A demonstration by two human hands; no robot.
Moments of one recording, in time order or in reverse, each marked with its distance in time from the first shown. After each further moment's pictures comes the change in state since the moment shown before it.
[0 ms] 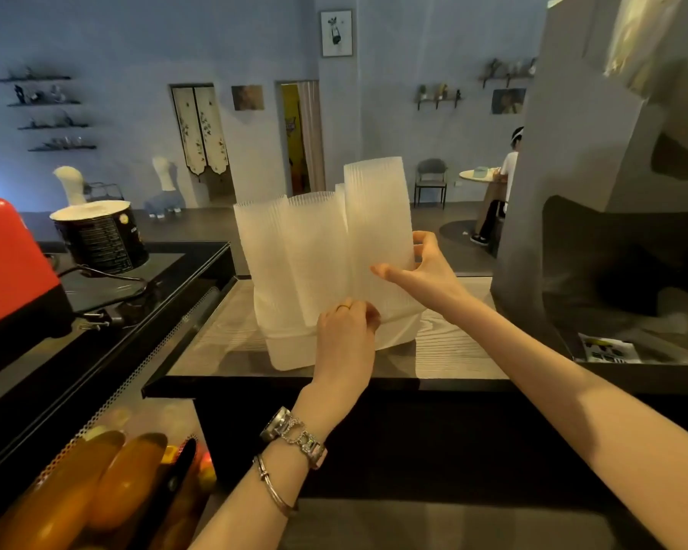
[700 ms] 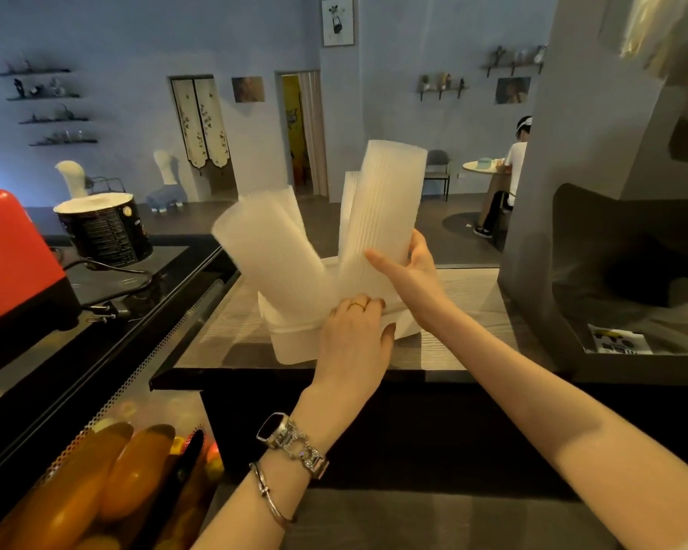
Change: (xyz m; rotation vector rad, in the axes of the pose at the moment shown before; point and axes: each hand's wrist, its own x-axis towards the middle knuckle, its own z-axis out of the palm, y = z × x) left_hand -0.011 -0.003 -0.002 0.224 0.031 0.153; right_hand -0.010 -0.003 0.035 0.244 0.072 0.017
